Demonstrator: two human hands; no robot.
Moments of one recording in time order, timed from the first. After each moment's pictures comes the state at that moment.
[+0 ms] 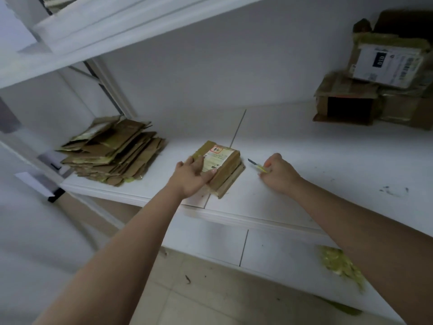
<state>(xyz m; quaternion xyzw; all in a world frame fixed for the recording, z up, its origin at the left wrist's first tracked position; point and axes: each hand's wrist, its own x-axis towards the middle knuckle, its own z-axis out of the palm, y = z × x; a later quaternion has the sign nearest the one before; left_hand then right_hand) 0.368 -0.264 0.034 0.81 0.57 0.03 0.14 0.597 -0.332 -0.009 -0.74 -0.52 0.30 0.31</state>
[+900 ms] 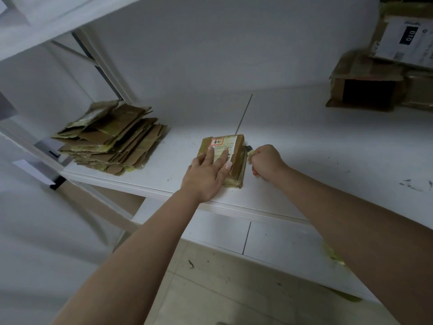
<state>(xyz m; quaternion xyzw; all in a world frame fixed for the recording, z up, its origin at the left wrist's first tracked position) 0.382 -0.275 0.004 0.85 0.52 -0.04 0.07 0.558 -0.286 -0.013 -0.73 -0.43 0.39 0.37</state>
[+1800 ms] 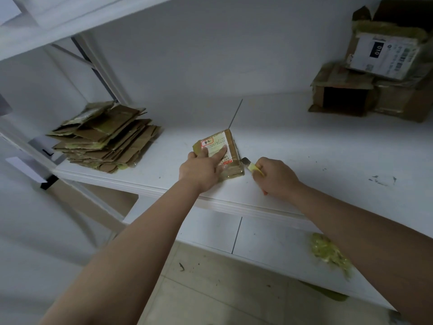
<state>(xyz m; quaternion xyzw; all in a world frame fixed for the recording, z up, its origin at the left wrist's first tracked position) 0.409 -0.294 0.023 0.83 0.55 -0.07 -0.02 0.596 -0.361 -0.025 -0.70 -0.62 0.23 0.26</state>
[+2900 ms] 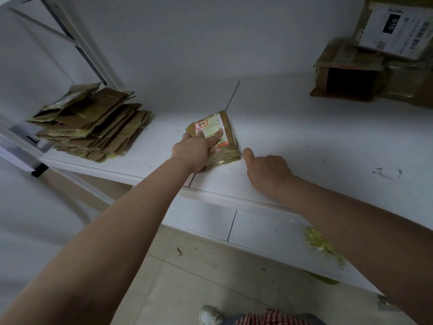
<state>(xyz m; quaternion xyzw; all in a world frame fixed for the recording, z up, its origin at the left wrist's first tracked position) 0.418 -0.257 0.019 0.85 0.52 -0.12 -0.05 0.589 -0.351 -0.035 -0.66 -0.74 0.00 0.07</state>
